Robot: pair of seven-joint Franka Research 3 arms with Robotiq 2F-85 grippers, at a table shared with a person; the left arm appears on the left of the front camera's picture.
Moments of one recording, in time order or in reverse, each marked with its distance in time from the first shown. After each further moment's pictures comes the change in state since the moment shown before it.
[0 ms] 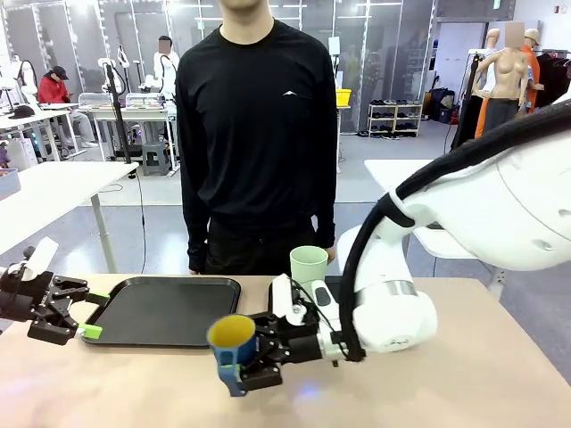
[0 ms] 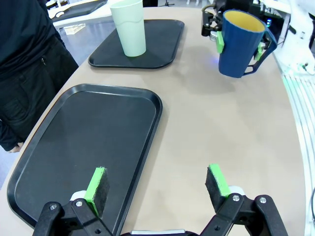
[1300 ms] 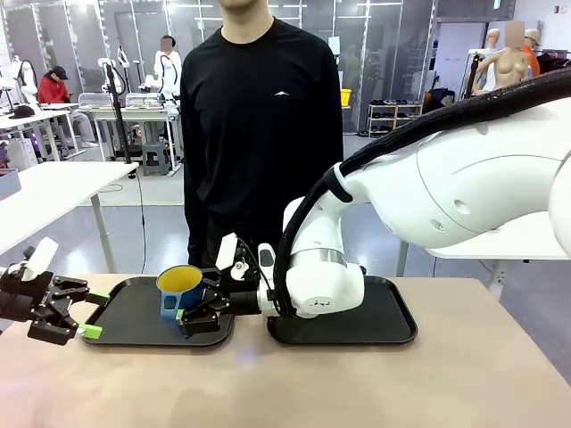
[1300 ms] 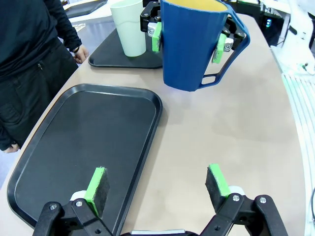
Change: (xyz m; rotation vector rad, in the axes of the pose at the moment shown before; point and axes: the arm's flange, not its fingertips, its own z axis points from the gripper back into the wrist) left arm 0.000 0.000 0.000 0.000 0.000 0.000; right arm 0.045 -0.079 -0.082 -0.054 -0.111 0.050
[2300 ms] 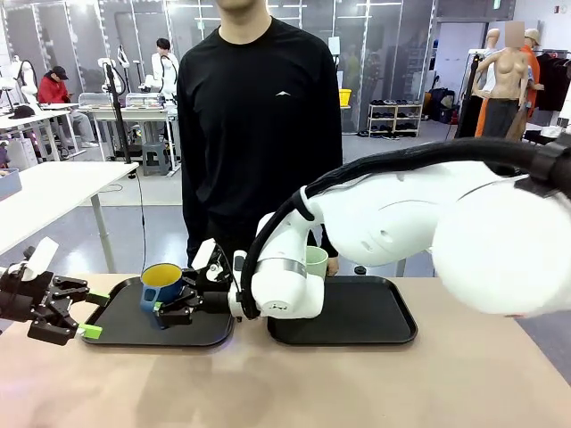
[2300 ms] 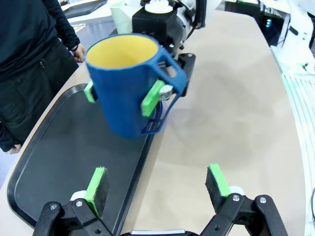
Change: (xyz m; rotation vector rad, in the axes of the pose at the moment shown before) left arm 0.000 0.000 0.000 0.000 0.000 0.000; right arm -0.046 -0.056 -0.070 -0.086 -0.059 -0.040
